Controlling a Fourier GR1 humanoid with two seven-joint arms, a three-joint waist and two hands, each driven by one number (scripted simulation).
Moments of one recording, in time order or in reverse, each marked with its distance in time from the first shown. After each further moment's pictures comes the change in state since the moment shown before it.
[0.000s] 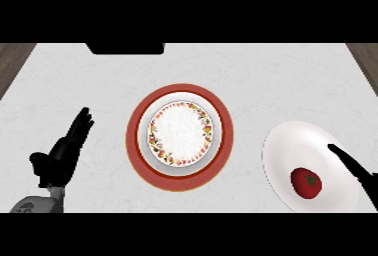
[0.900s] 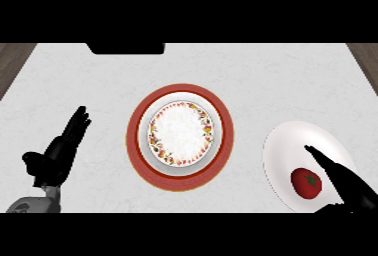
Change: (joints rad) left arm 0.010 -0.037 0.083 -0.029 -0.061 -0.074 0.030; right arm -0.136 0.199 0.038 0.281 0.249 0.165 0.006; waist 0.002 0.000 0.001
